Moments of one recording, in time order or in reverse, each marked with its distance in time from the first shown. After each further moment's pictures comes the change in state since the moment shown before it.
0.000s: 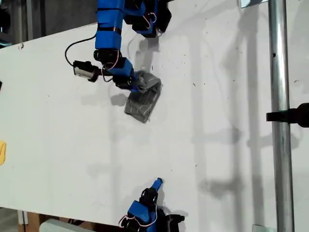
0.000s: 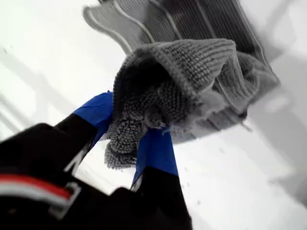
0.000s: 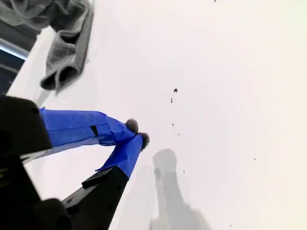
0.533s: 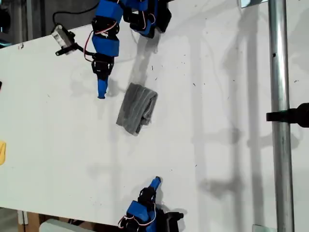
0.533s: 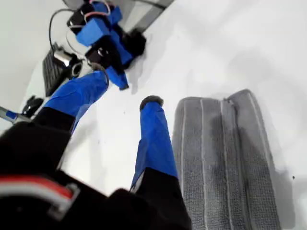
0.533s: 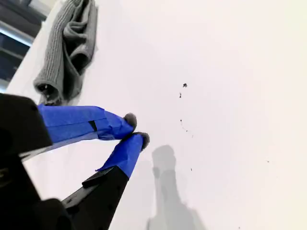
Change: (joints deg) arm 0 -3.3 0.0 0.0 0.1 -0.4; arm 1 11.5 41.5 30.5 -38.9 -14.9
